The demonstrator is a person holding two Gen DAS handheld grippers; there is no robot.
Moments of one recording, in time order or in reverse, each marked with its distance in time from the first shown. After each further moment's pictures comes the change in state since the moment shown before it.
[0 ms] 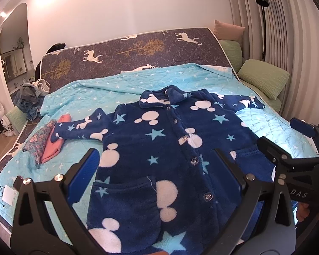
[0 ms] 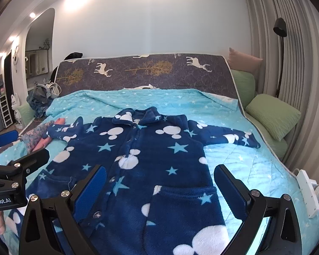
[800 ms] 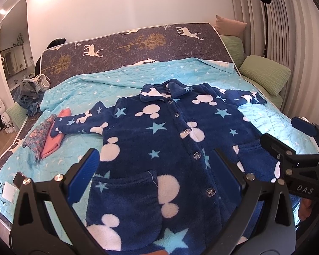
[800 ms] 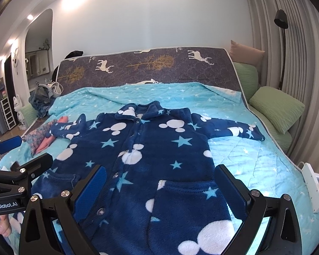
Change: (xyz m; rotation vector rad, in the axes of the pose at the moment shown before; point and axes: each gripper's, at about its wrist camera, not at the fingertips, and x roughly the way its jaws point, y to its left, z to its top) left arm 0.003 0.004 -0.007 -0.007 0.030 -0.001; right arm 0.004 -0.001 -0.002 0.025 0.034 0.025
